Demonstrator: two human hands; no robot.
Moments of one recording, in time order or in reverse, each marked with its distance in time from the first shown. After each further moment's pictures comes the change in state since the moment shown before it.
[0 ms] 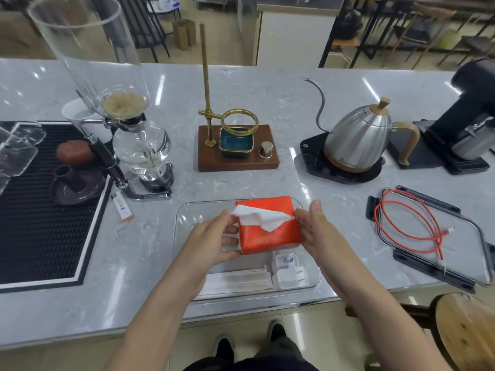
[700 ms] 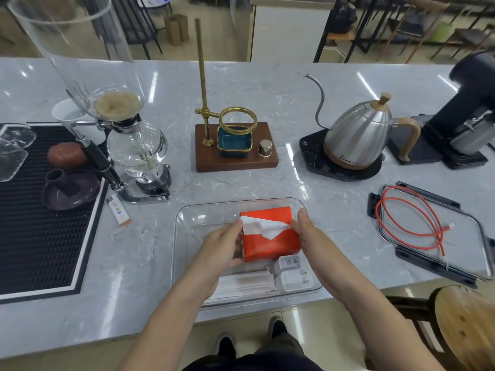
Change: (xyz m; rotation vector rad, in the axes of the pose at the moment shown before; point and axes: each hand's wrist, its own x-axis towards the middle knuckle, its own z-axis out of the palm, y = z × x) left_hand 0.022 -0.016 0.011 0.014 -0.052 -0.106; right_hand 0.015 0.015 0.006 -0.042 -0.061 0.131
